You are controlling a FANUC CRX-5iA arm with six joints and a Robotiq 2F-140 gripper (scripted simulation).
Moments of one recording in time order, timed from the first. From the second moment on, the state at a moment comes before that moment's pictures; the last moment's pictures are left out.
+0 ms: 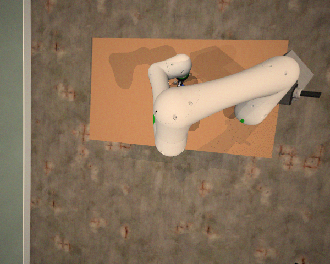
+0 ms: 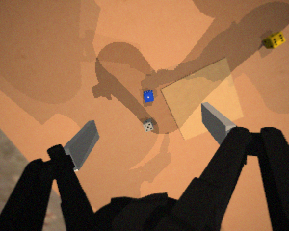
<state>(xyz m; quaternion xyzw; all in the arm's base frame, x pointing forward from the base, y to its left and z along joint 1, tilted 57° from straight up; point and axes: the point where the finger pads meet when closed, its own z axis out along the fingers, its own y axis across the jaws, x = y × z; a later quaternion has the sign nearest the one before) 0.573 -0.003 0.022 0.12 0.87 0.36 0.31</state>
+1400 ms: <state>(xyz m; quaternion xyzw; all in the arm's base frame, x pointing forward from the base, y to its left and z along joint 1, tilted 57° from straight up) 0.586 0.010 0.013 -0.26 0.84 0.20 0.42</state>
